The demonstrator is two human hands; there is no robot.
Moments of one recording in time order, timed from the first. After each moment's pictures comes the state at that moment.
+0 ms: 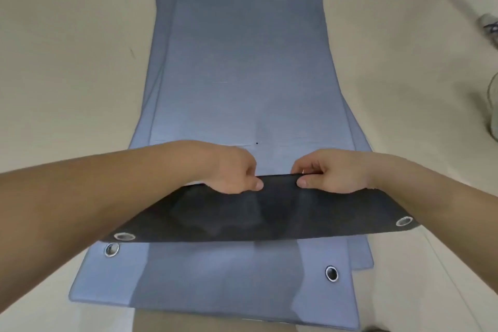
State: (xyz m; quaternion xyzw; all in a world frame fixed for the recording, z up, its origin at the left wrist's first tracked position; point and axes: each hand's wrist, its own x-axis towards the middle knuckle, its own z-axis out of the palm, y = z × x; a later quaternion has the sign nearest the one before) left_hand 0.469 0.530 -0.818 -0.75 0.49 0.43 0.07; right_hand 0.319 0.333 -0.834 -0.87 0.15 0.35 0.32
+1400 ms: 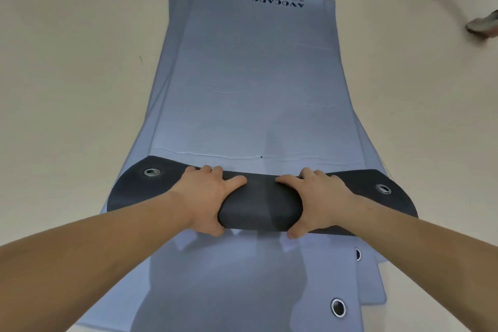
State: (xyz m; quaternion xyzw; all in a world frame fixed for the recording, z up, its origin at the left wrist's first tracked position) left_hand 0.476 0.563 -0.918 -0.81 0.52 0.24 0.13; right_hand 0.333 0.351 -0.901 -0.93 0.14 0.35 0.05
